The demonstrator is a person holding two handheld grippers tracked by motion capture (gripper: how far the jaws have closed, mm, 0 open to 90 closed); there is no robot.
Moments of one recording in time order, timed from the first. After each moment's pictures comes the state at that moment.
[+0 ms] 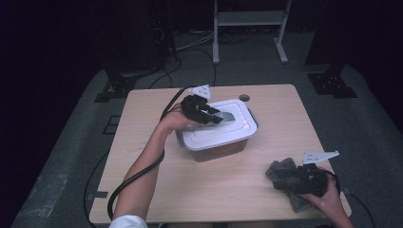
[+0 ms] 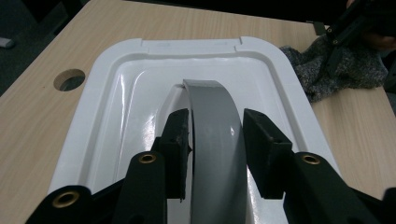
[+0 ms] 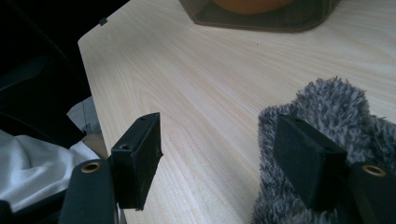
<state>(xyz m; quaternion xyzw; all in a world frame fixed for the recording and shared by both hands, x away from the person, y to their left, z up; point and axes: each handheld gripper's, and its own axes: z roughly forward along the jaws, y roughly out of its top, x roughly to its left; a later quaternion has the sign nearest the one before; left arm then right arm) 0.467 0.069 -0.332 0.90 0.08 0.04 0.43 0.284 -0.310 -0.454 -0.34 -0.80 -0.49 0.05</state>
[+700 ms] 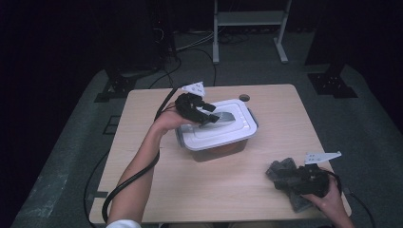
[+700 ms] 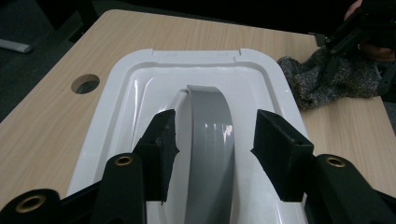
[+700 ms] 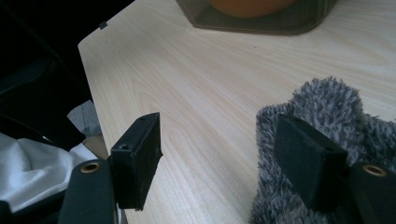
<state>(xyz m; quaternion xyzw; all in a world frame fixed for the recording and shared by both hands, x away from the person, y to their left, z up) 0.456 0.084 -0.316 0.89 0.09 0.05 0.45 0.282 -0.313 -0.453 -0.35 -0.79 -0.50 0.04</state>
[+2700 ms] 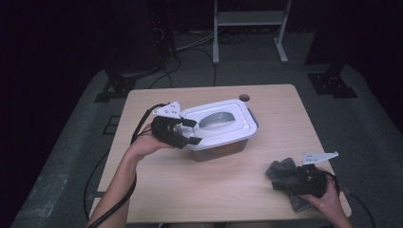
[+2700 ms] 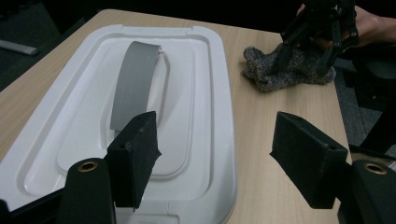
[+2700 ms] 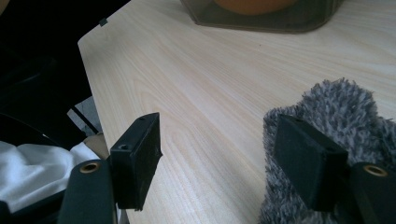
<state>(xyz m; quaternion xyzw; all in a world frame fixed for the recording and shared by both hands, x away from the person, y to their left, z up) 0.382 0.142 -0.322 0.87 0.11 0.06 0.47 0.282 -0.307 -0.453 -0.34 -0.80 -0.49 0.04</state>
